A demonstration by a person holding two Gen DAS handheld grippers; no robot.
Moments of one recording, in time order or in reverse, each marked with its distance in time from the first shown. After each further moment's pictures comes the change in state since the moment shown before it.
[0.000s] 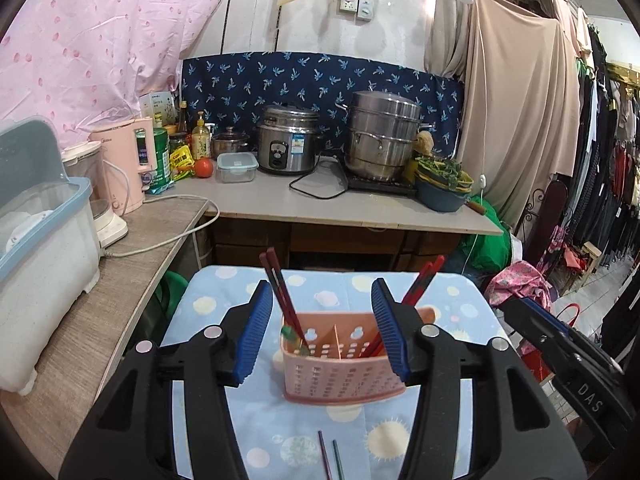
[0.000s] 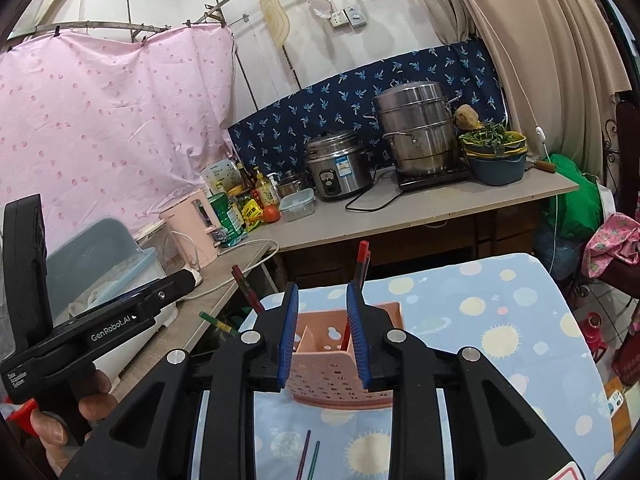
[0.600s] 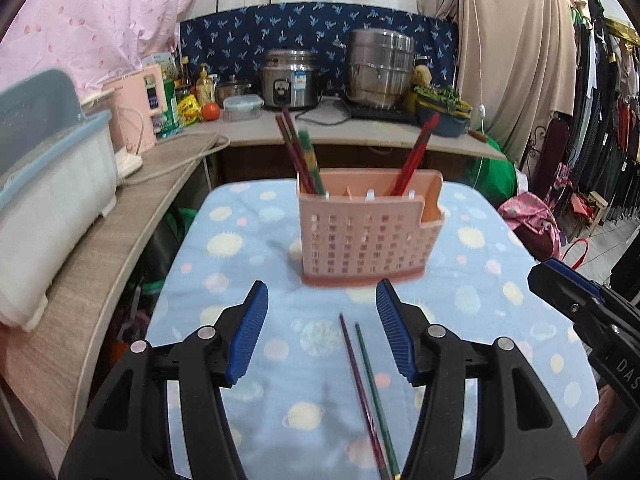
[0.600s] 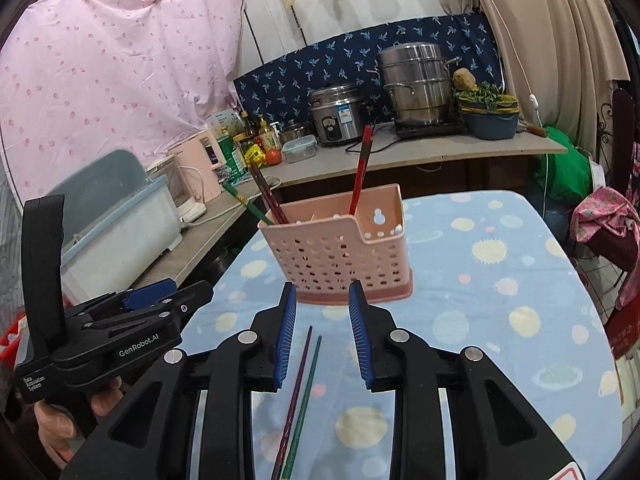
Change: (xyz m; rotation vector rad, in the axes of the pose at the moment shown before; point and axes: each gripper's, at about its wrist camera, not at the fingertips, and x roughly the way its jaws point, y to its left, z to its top) left arm -0.032 0.009 -0.114 0.063 0.180 0.031; right arm -0.051 0.013 -0.099 -0.031 0.149 -0.021
